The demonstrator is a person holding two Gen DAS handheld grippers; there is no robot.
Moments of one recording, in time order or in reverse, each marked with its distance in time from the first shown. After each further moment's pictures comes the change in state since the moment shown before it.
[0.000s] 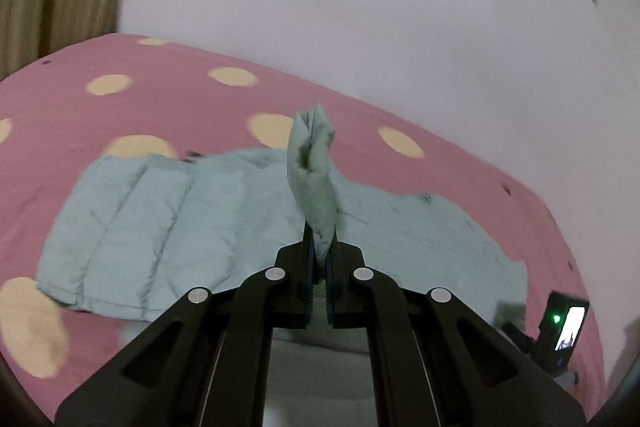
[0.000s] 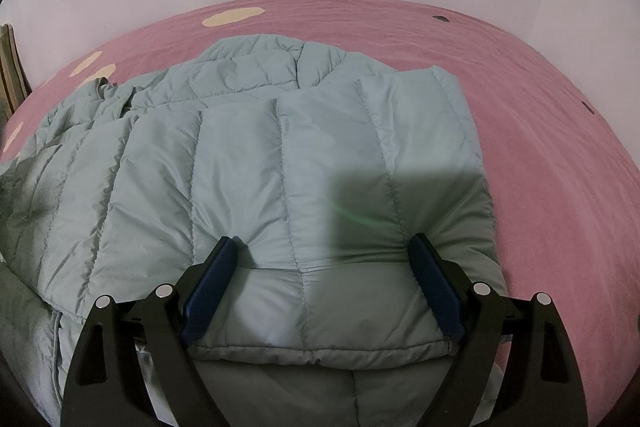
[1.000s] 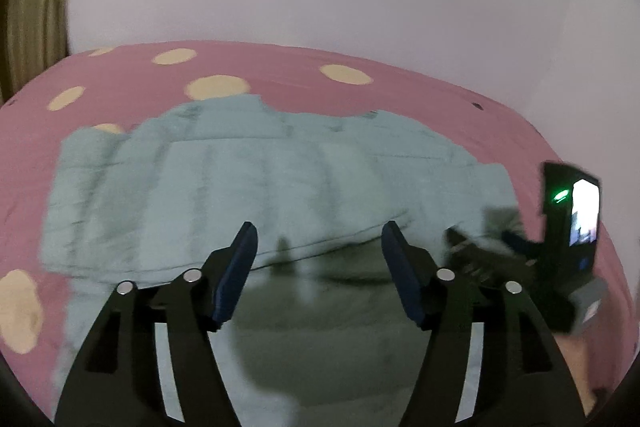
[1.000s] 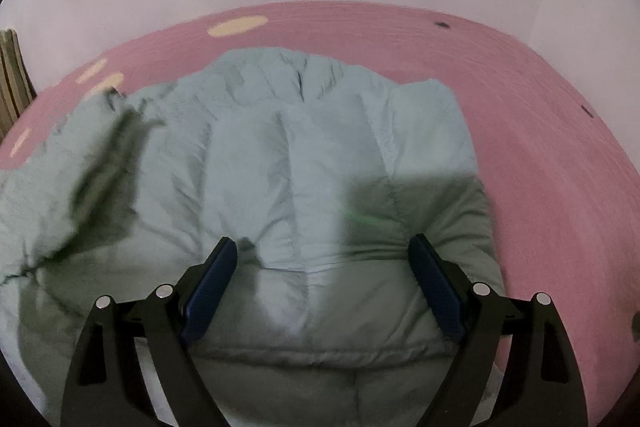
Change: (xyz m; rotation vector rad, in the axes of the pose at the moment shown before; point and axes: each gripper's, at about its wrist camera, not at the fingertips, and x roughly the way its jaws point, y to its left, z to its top) left arm -0.013 -0.038 -0.061 0.195 0.099 -0.010; right arm -0.021 0.007 0.005 0.017 -0.026 0.024
